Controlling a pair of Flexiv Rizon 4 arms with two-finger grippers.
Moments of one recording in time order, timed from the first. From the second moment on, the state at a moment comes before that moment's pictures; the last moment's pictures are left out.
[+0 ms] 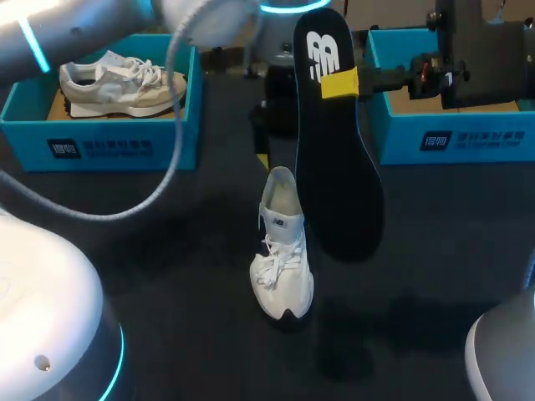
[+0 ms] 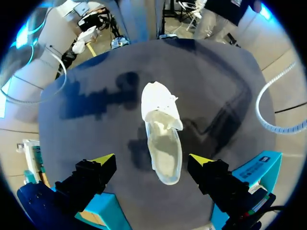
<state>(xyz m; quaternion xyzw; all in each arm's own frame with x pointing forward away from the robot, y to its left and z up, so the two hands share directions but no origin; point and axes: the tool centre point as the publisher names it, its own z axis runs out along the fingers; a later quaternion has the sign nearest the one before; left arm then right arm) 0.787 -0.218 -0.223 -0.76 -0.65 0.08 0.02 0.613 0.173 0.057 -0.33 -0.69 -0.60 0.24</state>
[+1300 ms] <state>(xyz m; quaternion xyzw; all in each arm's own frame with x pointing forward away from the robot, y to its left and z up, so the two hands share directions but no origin) 0.795 -0.219 -0.135 -0.67 -0.62 0.35 -0.21 0.676 0.093 0.047 -0.43 -0.58 -0.60 0.35</state>
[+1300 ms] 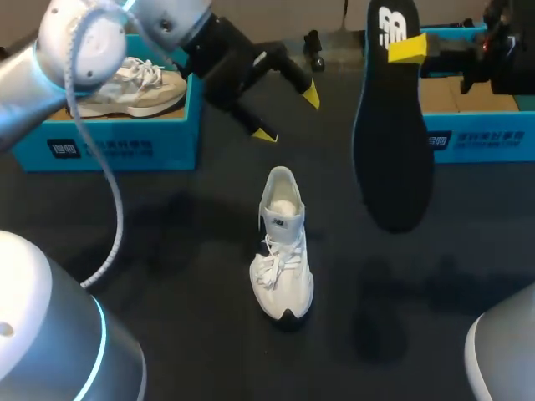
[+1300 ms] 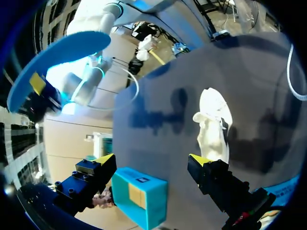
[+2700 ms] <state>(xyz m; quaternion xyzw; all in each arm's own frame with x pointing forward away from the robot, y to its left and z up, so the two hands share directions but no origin) 0.781 -0.202 -0.081 -0.56 -0.49 0.47 -0.47 0.786 0.055 -0.012 -0.58 -0.42 -0.55 0.44</state>
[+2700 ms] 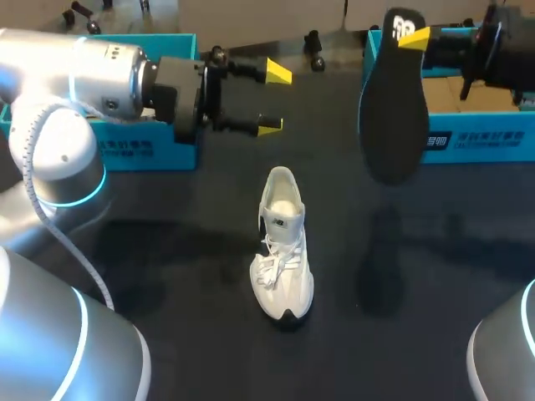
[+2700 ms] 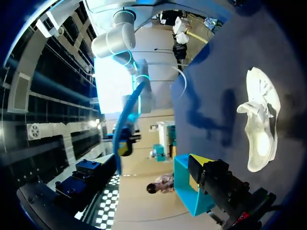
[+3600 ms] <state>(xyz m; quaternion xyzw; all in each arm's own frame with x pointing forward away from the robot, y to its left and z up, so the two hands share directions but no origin) 0.775 -0.224 -0.070 -0.53 -0.46 0.48 -0.54 0.848 0.102 -0.061 -0.64 -0.43 -0.39 0.50</state>
